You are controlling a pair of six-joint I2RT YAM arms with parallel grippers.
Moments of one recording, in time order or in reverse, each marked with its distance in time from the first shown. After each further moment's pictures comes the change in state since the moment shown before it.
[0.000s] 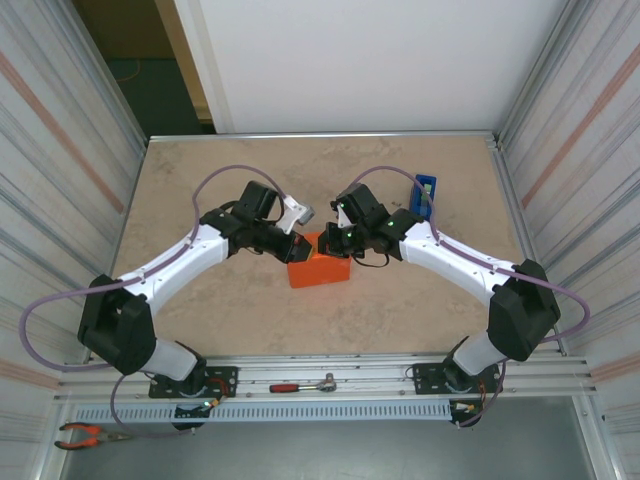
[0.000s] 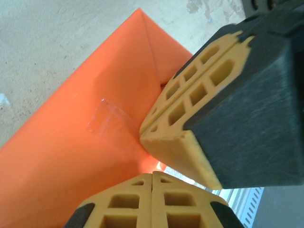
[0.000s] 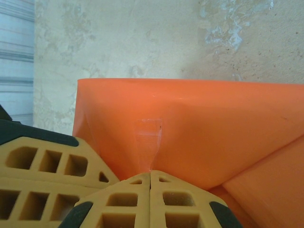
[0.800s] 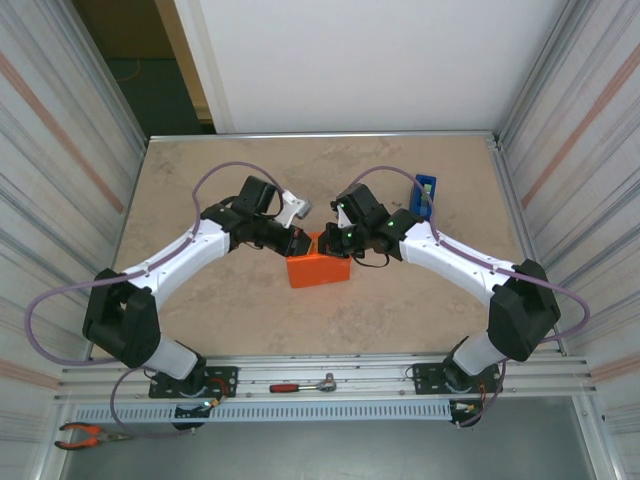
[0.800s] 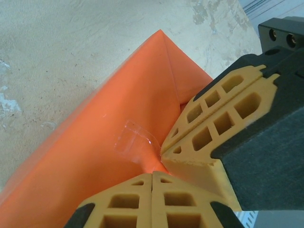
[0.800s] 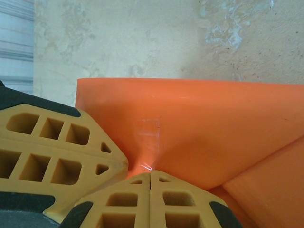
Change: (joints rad) left arm 0.027 0.036 0.027 0.016 0.011 -0.024; right arm 0.000 0.000 -0.001 0.000 0.000 -0.002
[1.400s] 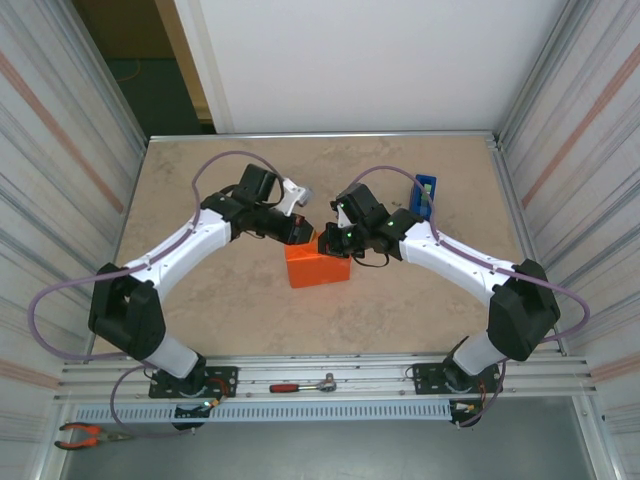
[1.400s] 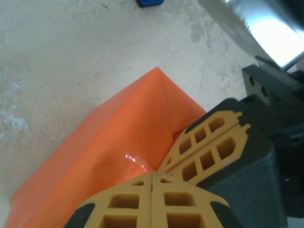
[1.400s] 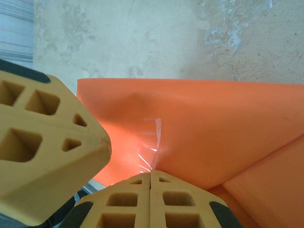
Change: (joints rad) left arm 0.017 0.045 0.098 -0.043 0.011 -0.027; right arm 0.000 0.000 0.000 0.000 0.005 -0.002
